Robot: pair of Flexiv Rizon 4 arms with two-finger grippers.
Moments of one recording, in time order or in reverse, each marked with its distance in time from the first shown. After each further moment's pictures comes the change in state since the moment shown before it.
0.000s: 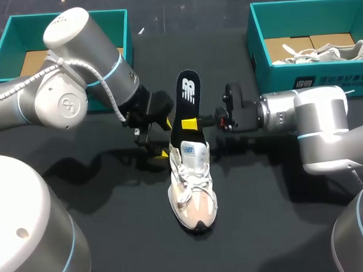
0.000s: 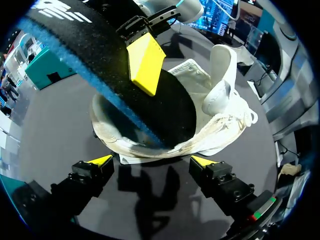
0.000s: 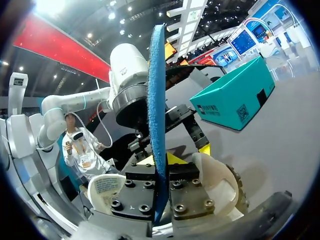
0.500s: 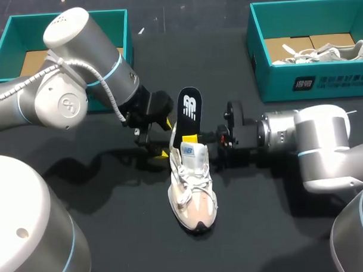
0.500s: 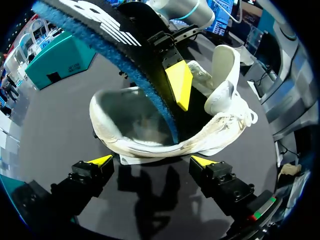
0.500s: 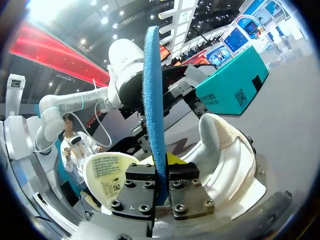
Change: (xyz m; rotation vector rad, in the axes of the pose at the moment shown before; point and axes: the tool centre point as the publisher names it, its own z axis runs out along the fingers) left arm 0.000 0.000 0.000 0.000 0.000 0.000; right arm 0.012 -0.034 0.003 -0.028 -0.033 0.051
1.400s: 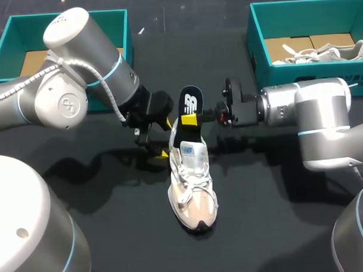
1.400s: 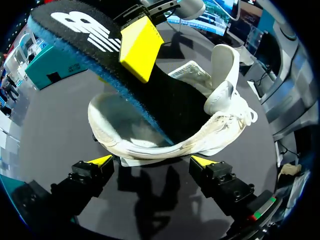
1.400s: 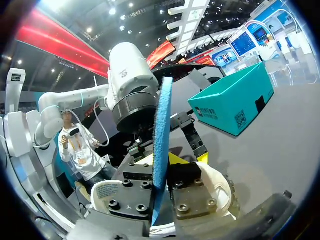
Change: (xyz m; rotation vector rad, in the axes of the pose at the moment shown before) left arm 0.000 0.000 0.000 0.000 0.000 0.000; right arm -0.009 0.050 -0.001 0.057 0.000 -0.089
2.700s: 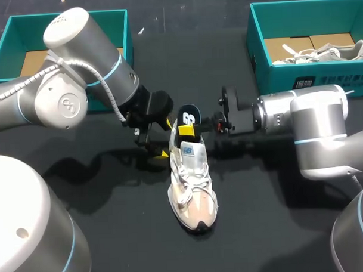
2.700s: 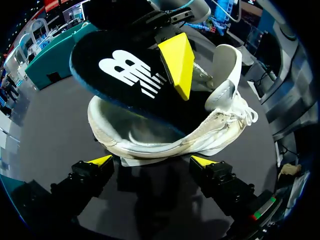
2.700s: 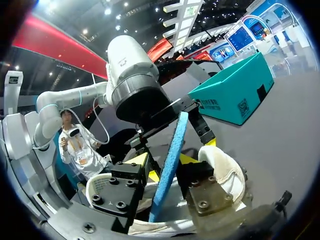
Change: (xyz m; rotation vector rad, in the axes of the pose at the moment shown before) left arm 0.000 0.000 0.000 0.000 0.000 0.000; right arm 0.006 -0.020 0.008 0.021 -0.010 0.036
